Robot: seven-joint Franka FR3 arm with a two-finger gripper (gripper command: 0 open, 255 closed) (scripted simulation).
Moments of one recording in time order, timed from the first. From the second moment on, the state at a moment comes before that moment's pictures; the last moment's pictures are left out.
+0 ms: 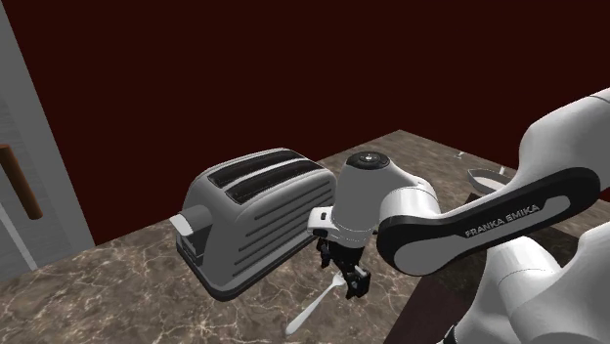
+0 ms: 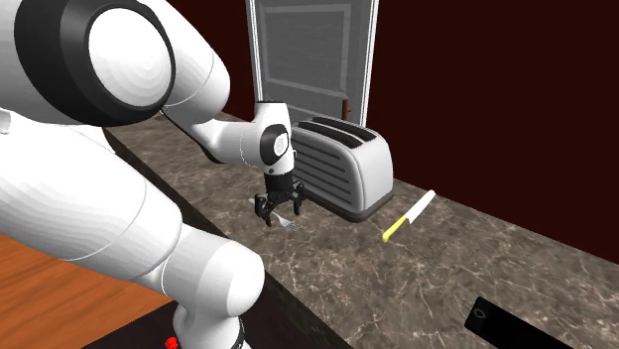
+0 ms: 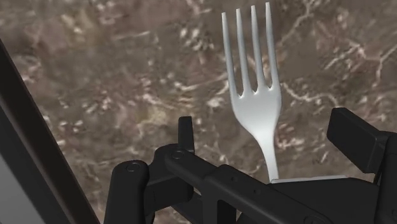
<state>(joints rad) 0.52 -0.47 0.07 -2.83 -0.04 2.32 -0.87</state>
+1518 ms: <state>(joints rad) 0.53 -0.56 0.07 -2.76 -0.03 2.16 -0.89</state>
